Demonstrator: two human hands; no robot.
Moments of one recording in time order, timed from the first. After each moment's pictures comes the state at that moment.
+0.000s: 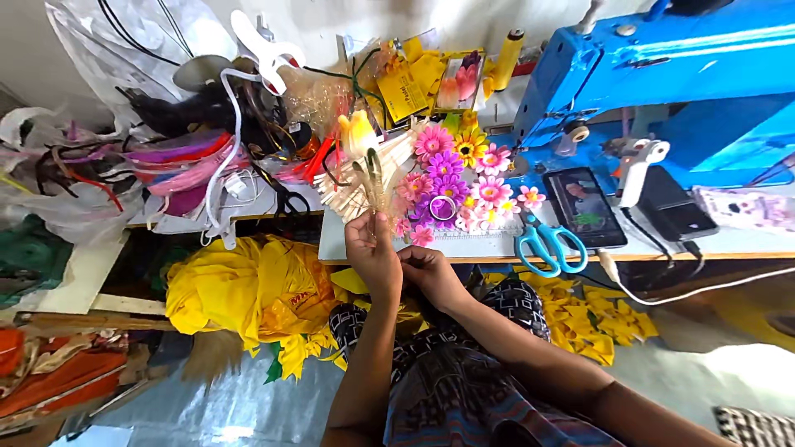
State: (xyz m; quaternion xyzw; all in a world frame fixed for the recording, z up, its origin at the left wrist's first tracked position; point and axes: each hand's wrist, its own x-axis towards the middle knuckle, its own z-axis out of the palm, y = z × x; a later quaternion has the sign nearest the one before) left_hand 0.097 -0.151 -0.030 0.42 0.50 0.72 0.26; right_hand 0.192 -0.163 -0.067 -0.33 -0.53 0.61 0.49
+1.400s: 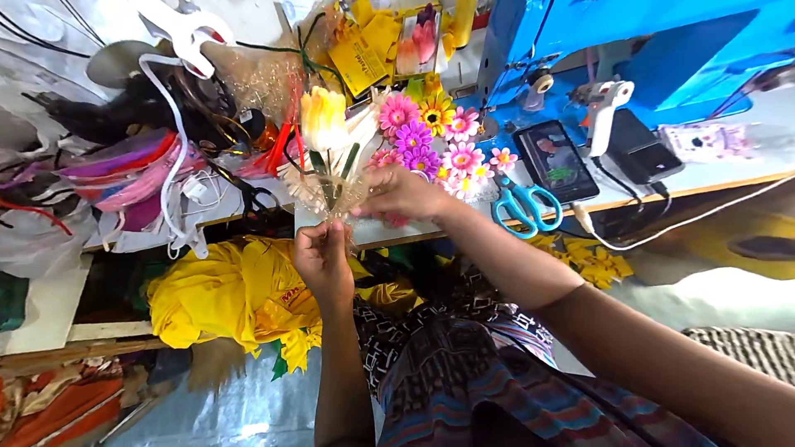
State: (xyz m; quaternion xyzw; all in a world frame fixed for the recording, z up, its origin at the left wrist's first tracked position) left_hand 0.049 -0.173 -0.033 0.50 0.44 0.69 0.28; right_hand 0.213 -0.084 -0.006 -0.20 -0.68 0.57 0.42
